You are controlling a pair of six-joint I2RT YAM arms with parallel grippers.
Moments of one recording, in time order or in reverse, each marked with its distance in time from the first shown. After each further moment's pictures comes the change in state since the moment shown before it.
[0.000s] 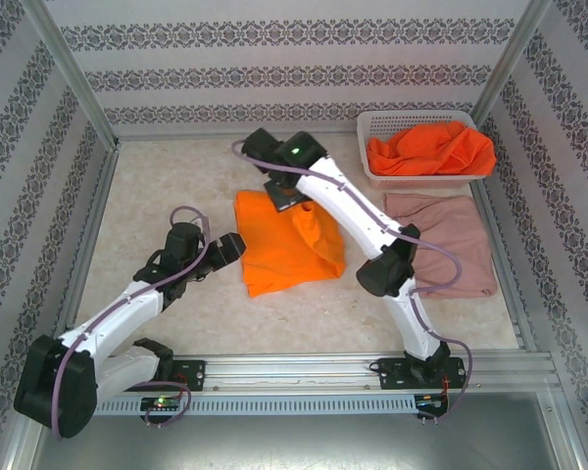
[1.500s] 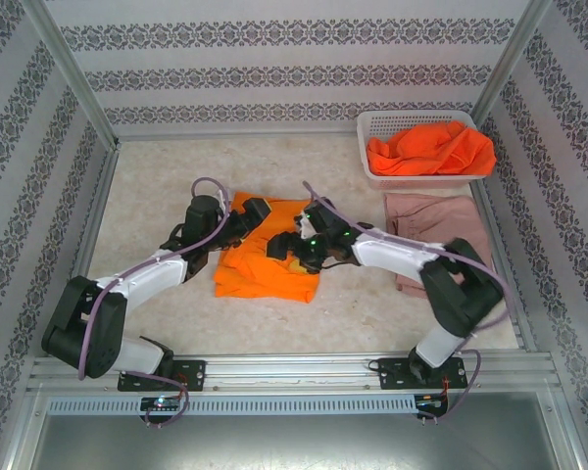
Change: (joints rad) left arm -0.052 0.358 0.182 0.391 0.166 -0.249; right arm -0.159 -0.668 -1.608 1.391 -0.854 0.509
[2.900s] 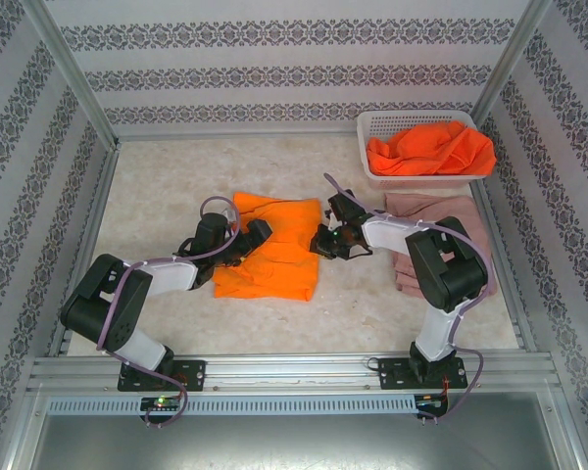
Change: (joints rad) left arm -0.008 0.151 -0.112 0.128 -0.029 0.027; right arm -0.206 0.235 0.062 -0.103 0.106 -0.164
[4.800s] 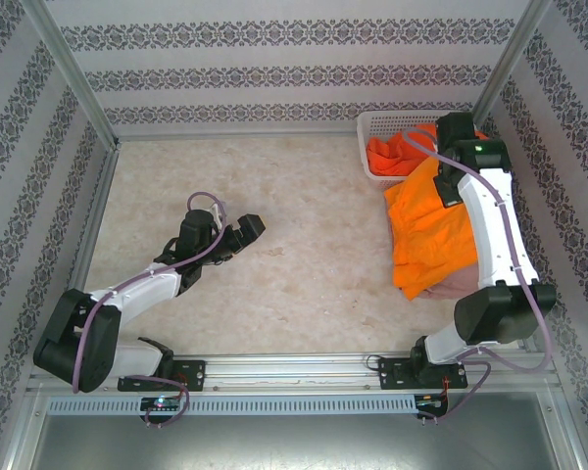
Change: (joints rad) left arm 0.032 -0.230 -0.006 -0.151 0.026 0.074; right arm -0.457 -0.302 0.658 -1.006 0.981 -0.946
